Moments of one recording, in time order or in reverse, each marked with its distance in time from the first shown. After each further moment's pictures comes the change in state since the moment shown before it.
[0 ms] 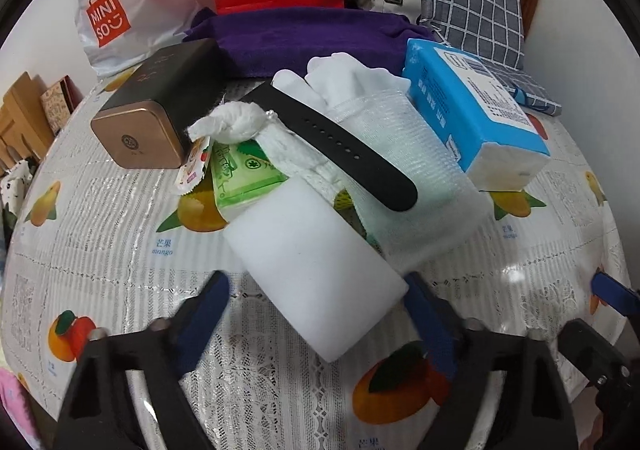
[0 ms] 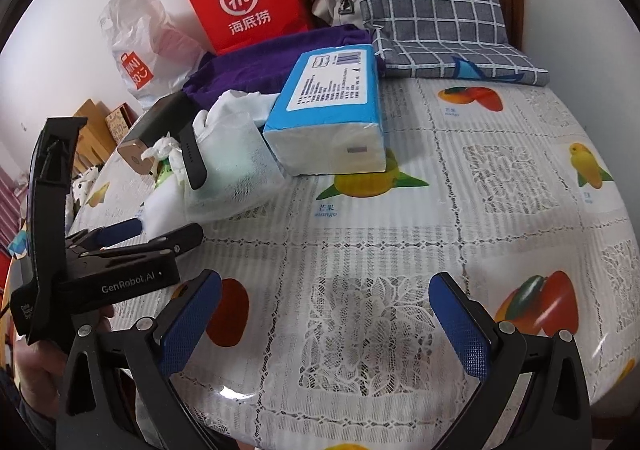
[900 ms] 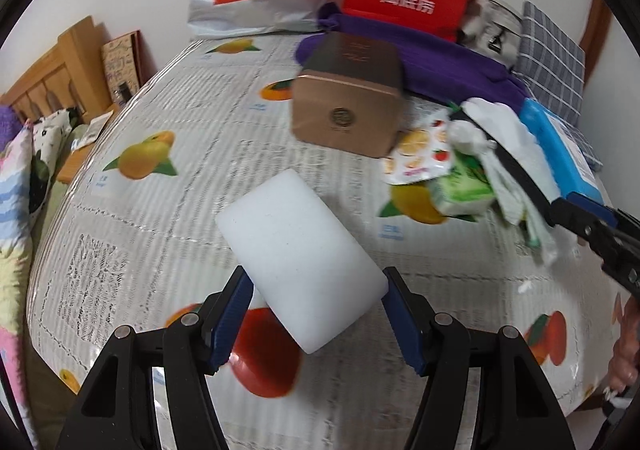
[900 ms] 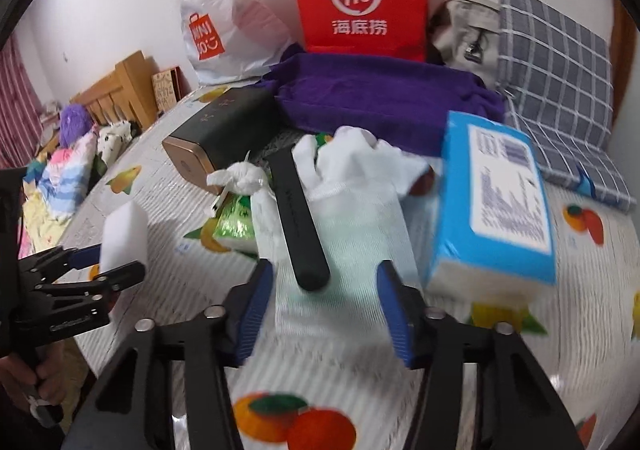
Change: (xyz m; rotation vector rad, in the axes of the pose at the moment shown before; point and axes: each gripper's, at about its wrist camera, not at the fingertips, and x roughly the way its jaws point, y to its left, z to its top) left arm -0.018 0.147 -0.012 -0.170 -0.021 0.069; right arm 0.065 0.116 0.068 -0.300 0.001 0.042
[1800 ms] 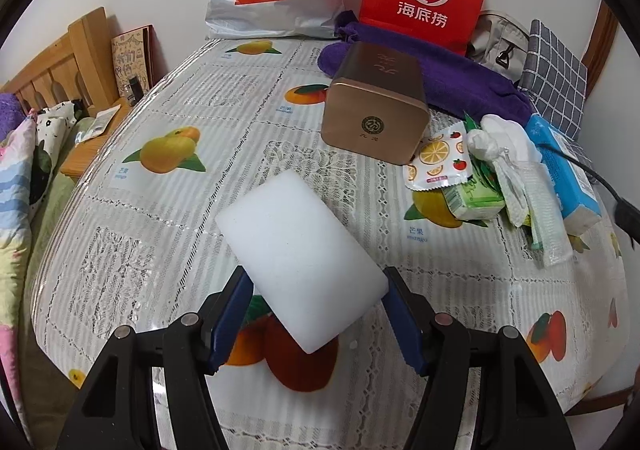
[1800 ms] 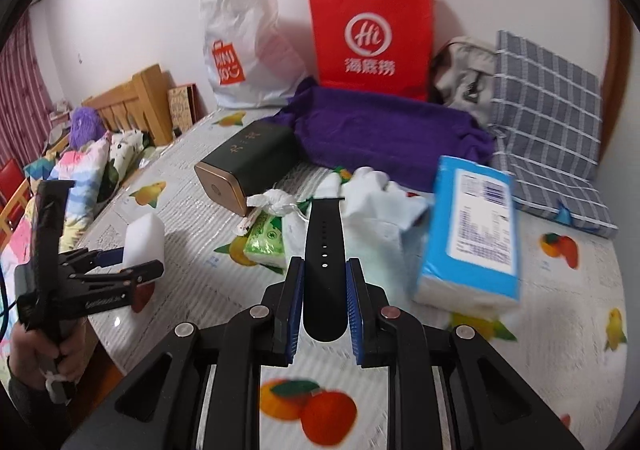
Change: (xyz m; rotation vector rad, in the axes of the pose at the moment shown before) left arm -0.012 0.024 -0.005 -0.025 -0.021 -0.020; right arm -0.080 0.000 -0.015 -0.004 -0.116 -0.010
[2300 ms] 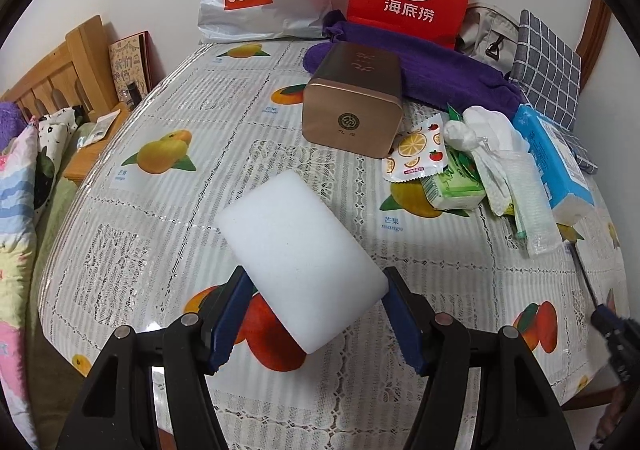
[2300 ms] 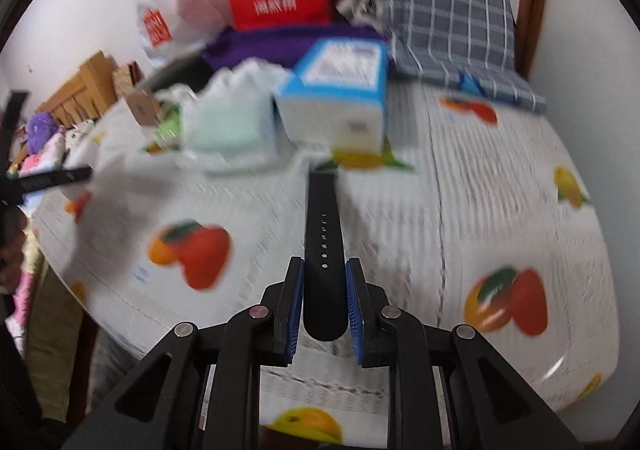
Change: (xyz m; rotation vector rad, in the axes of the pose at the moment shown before) left arm -0.012 -0.019 -0.003 0.028 0.008 0.021; right arm -0.004 -0.079 -0.116 0.139 0.159 -0.141
